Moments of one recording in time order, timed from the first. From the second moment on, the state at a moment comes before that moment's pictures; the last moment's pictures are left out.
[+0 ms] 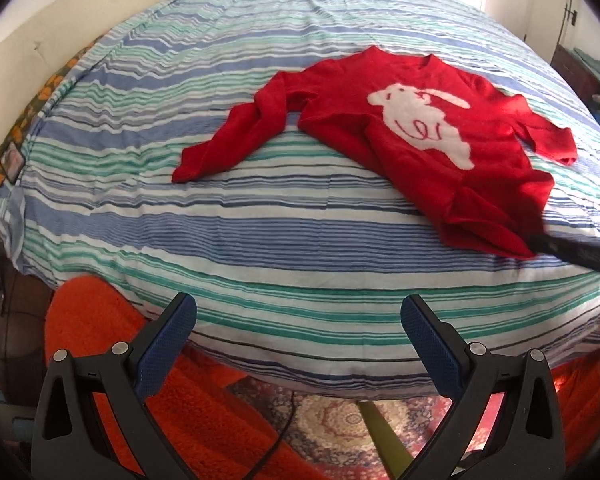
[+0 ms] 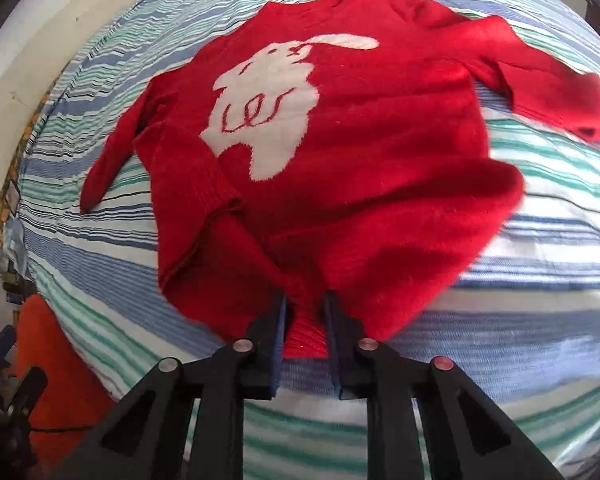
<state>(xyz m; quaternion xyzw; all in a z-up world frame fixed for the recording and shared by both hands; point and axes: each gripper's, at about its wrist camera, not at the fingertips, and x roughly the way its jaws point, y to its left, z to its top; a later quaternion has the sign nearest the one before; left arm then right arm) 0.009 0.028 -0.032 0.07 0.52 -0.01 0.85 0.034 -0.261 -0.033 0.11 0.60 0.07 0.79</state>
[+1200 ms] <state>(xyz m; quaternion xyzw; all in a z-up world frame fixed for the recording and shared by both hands) 0.138 -0.049 -0.076 0.04 0.57 -0.17 0.80 -0.013 -0.338 -0.048 0.32 0.55 0.08 0.77</state>
